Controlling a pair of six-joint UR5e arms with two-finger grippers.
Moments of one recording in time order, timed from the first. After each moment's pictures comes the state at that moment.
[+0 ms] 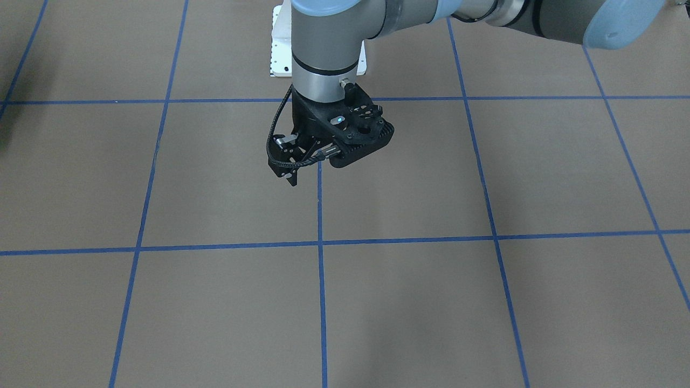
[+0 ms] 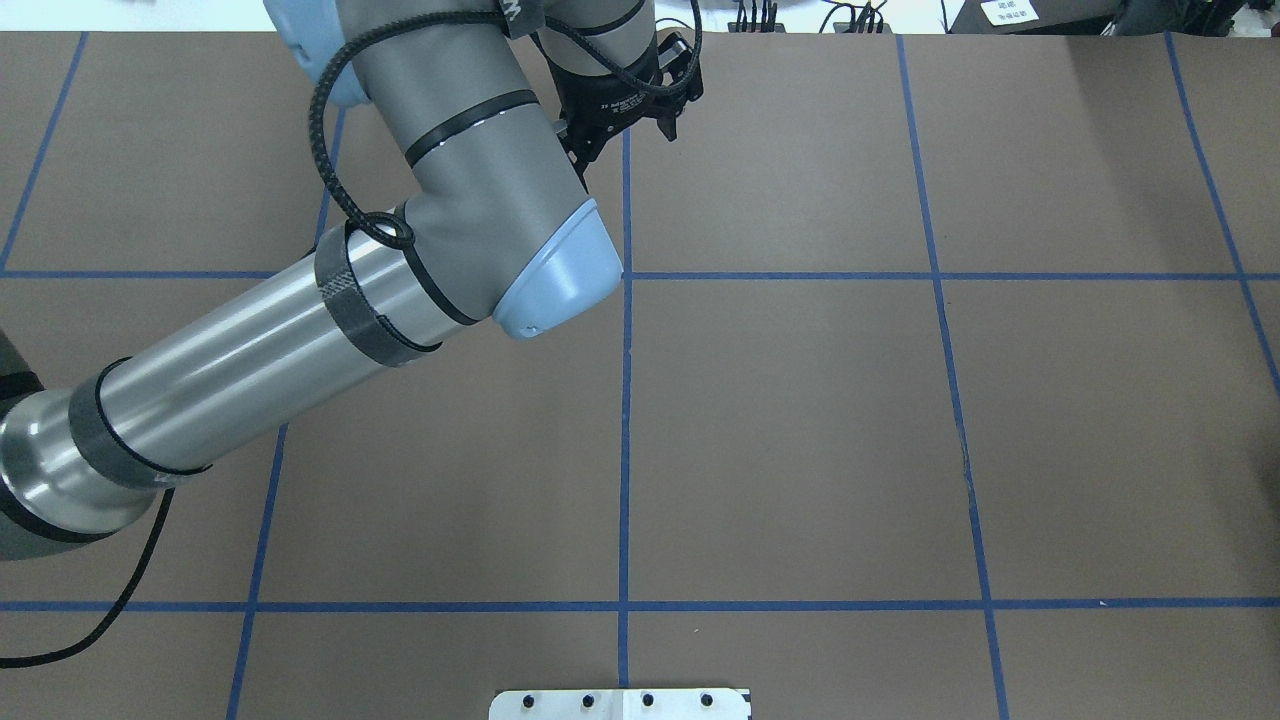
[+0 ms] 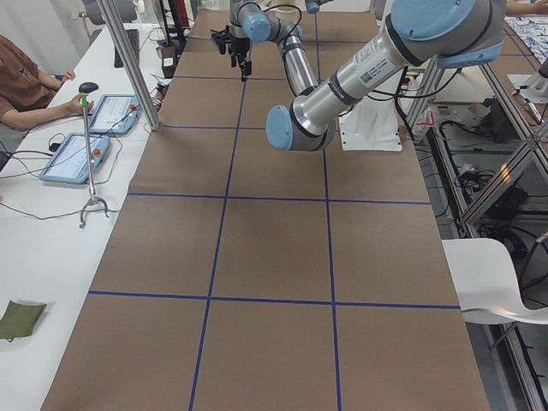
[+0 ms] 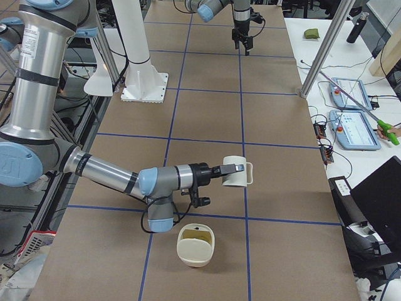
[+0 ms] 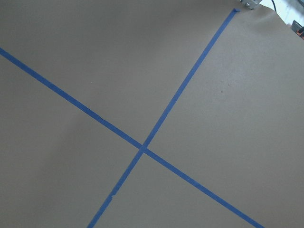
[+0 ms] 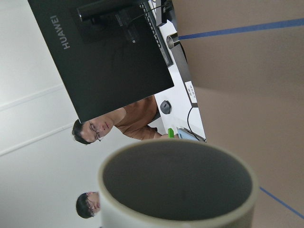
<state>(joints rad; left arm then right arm) -0.75 -2.68 -1.50 -1.36 -1.99 -1.62 1.33 -1.77 1.40 0.41 1.79 2.62</state>
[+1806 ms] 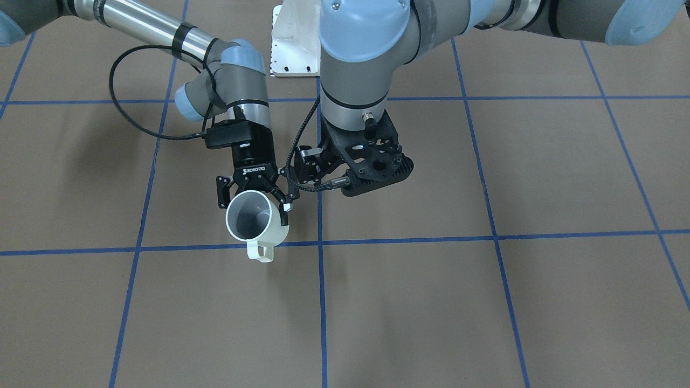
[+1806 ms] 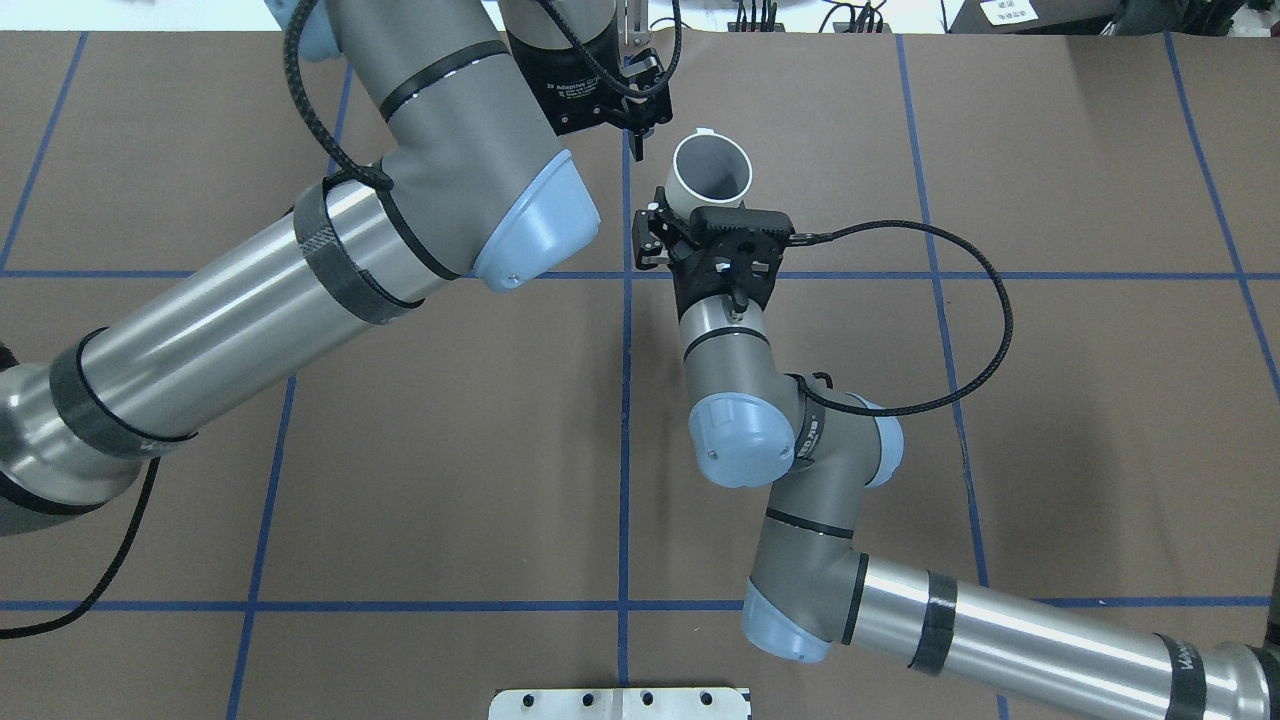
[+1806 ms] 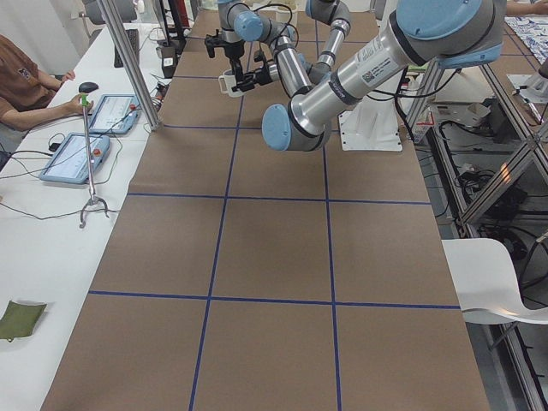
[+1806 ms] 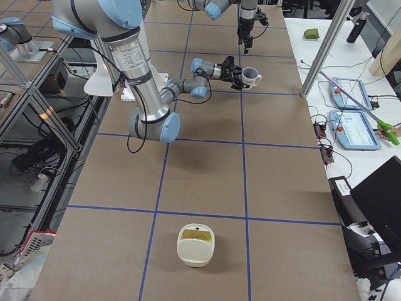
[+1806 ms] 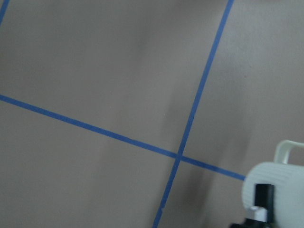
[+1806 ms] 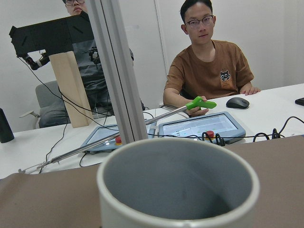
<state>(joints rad) -0.78 -2.67 -1.48 -1.26 -2.10 -1.28 0.36 -0.91 1.43 -0.86 0.63 1.21</state>
